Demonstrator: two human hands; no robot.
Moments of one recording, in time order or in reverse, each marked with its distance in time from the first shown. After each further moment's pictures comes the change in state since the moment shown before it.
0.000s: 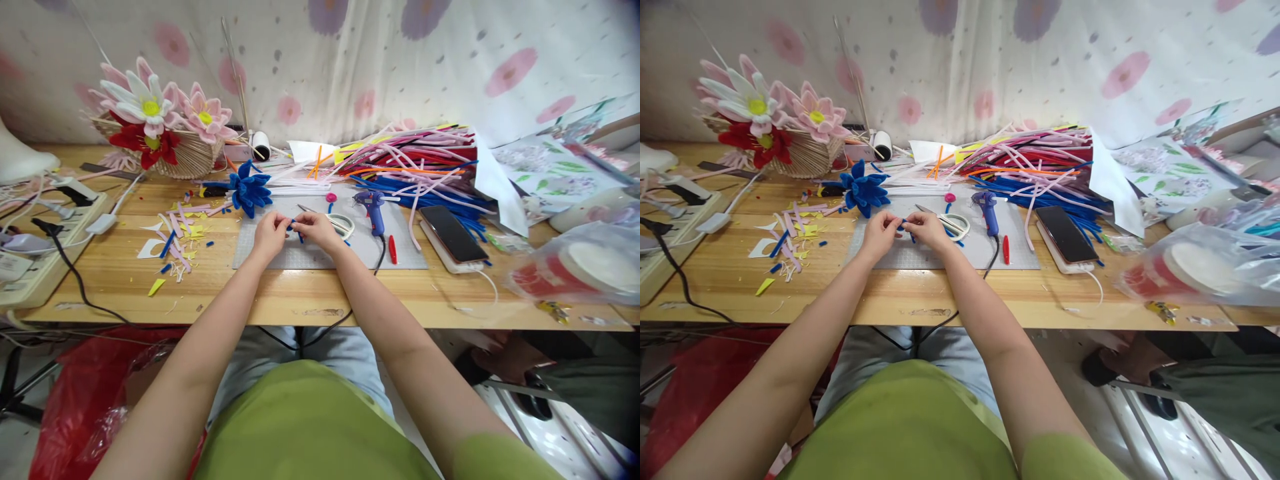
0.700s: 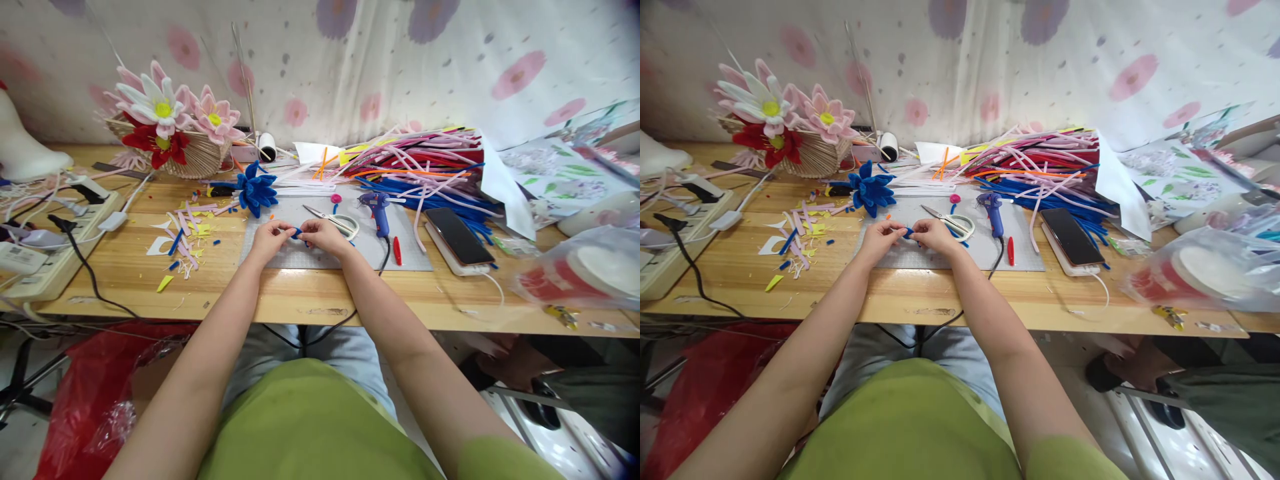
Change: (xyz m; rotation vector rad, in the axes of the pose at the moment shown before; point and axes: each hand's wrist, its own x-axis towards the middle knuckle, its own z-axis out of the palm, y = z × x) left_hand -0.010 -0.008 -0.015 -0.108 -0.057 -0.059; right_hand -0.009 0.004 -0.001 -0.091 -0.105 0.037
